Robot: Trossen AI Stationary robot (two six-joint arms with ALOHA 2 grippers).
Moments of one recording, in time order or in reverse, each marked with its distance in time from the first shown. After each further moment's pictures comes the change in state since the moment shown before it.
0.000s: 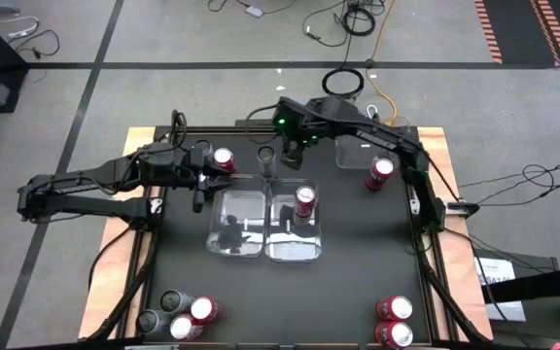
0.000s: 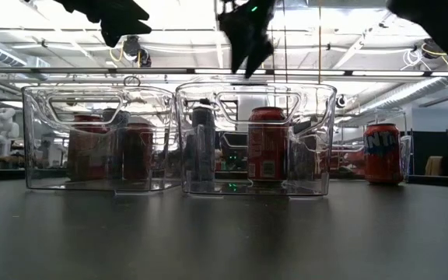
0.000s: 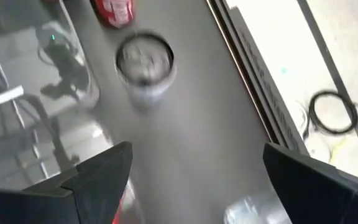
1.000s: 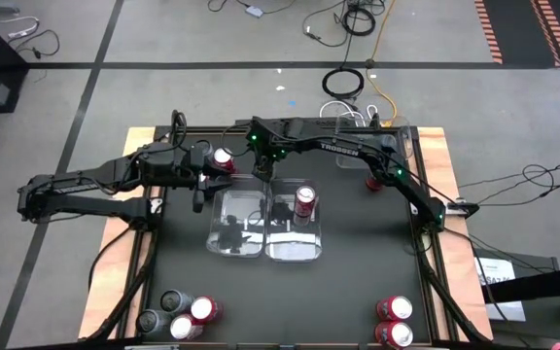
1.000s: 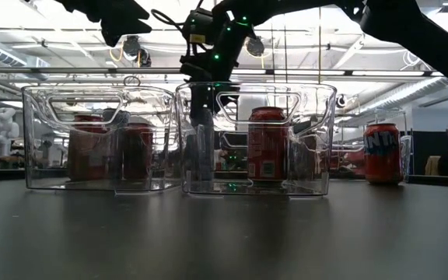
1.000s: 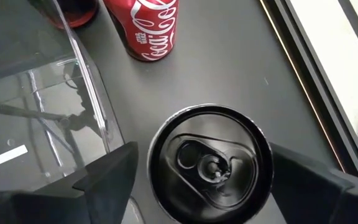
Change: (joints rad) left arm 0.000 0.000 0.000 0.006 0.001 -0.002; right arm 0.008 0.231 -0.057 0.375 -0.113 -0.008
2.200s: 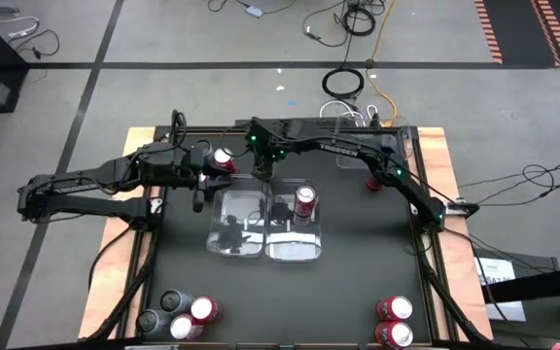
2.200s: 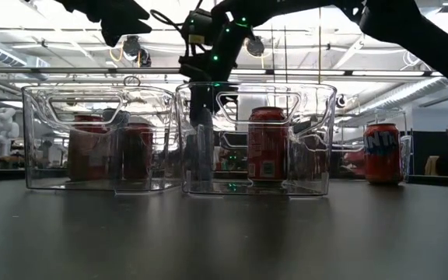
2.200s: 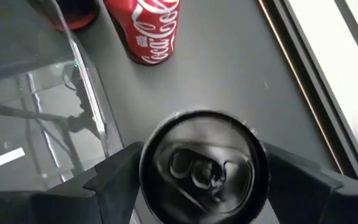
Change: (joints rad) left arm 0.000 0.000 0.000 0.000 -0.004 0.000; right arm -0.002 0.009 0.002 0.015 0.007 -0.015
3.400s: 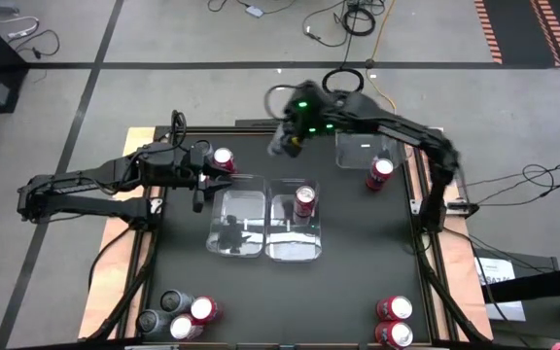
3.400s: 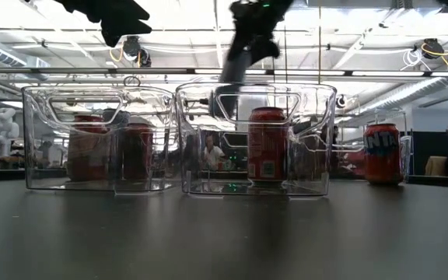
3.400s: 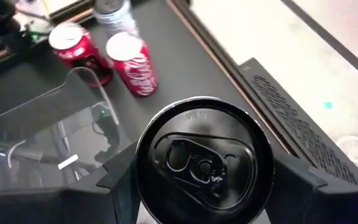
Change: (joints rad) left arm 0.000 0.000 0.000 0.000 -0.001 0.001; right arm -0.095 -0.456 -0.297 0.077 -0.080 0.085
